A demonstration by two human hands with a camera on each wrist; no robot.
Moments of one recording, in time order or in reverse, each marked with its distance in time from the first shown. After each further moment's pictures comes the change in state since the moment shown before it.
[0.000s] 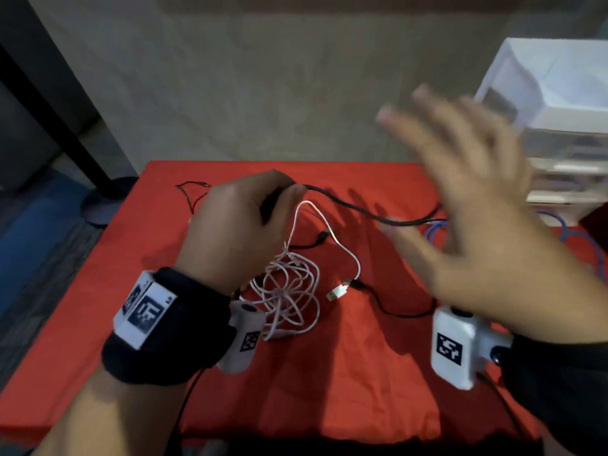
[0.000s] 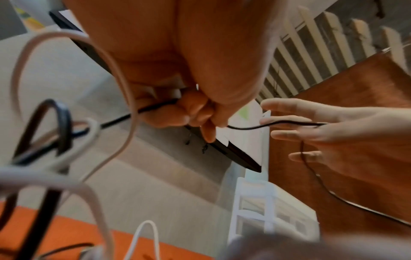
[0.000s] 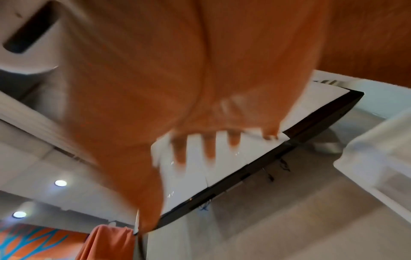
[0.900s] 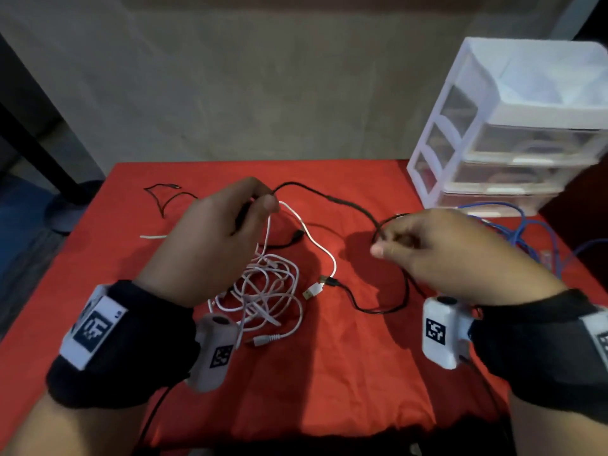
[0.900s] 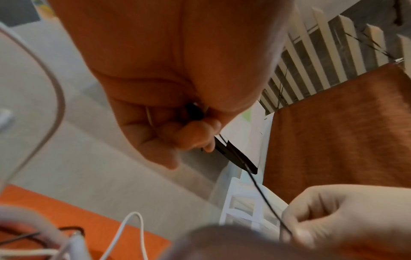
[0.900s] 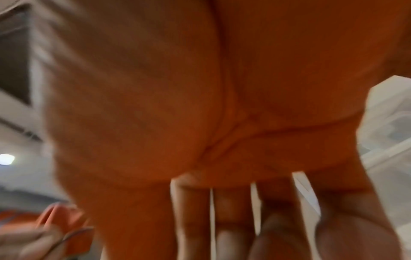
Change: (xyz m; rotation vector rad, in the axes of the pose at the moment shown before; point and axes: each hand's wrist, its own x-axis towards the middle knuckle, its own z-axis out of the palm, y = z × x) left_hand -0.005 0.004 0.000 -0.160 -0.228 -0.084; right_hand -0.011 0.058 0.027 0.134 -0.409 0.285
